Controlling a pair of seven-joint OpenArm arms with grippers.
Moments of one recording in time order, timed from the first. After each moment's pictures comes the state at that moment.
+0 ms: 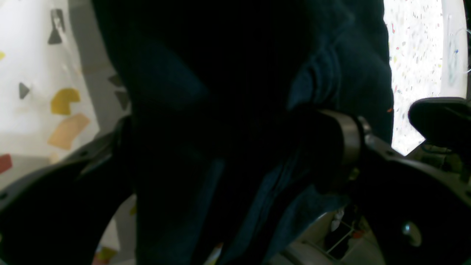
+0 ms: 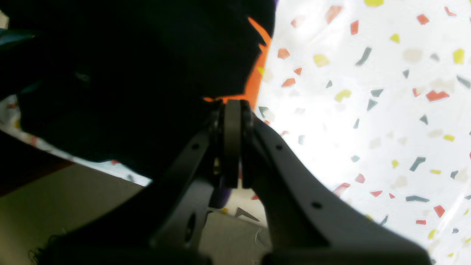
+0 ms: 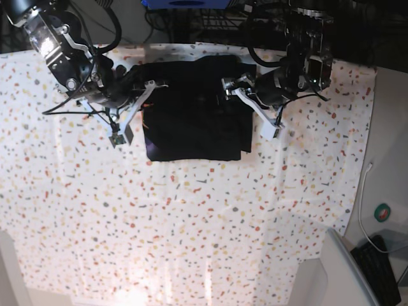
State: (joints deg) left arm 12.5 -6.0 -3.6 80.6 -38.6 -20.4 48.2; right arm -9.3 20.9 -29.4 102.4 26.5 -17.6 -55.1
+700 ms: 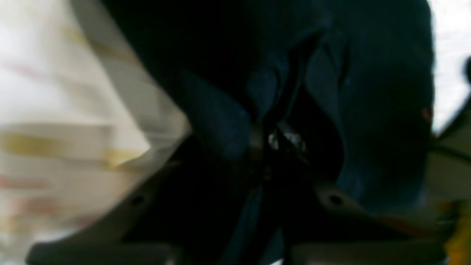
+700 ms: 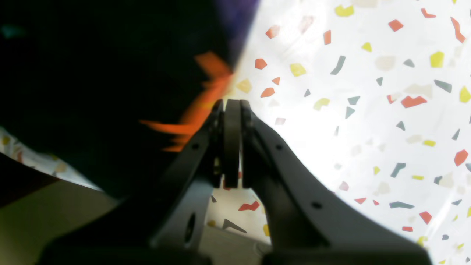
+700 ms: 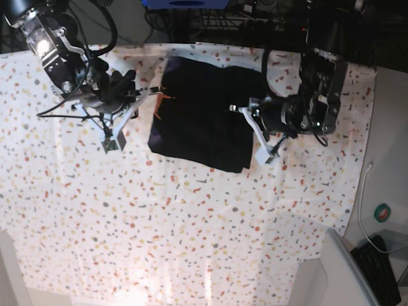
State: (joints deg) left arm -2.4 -16.1 9.4 72.1 -37.6 -19.9 56.5; right arm -9.3 21.1 -26.6 102.0 26.9 -17.5 -51.8
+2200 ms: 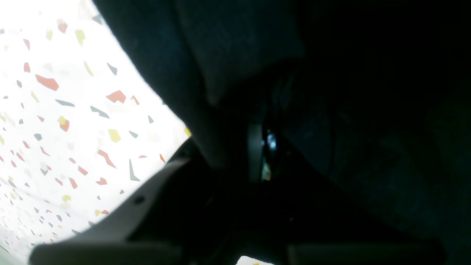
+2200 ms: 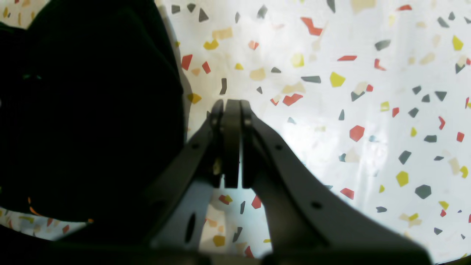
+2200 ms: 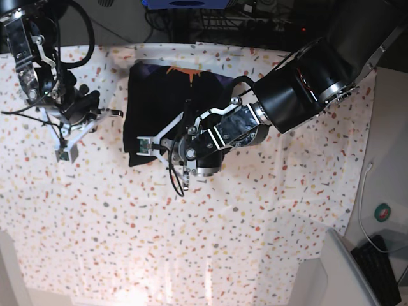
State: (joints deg) left arm -29.2 -7.0 64.1 60.0 0.1 -32.0 42.3; right arm -12.5 20.5 -12.0 101.6 26.5 -17.5 -51.7
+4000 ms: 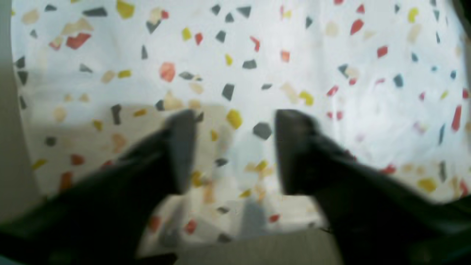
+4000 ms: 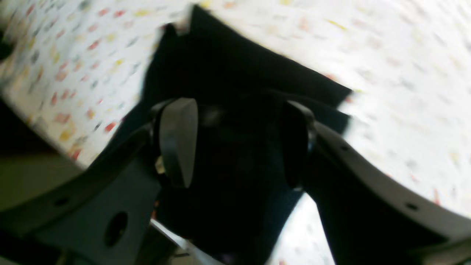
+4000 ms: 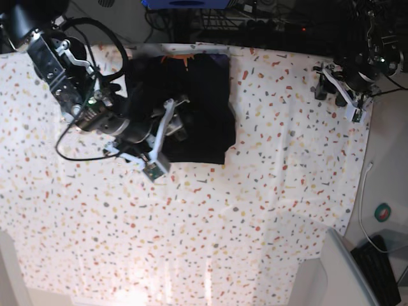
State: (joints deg) left arm 22.7 -20.4 -22.5 85.9 -16.9 -32.6 34.8; right arm 1.4 19.6 -35.2 105.0 26.0 -1.1 -52.6
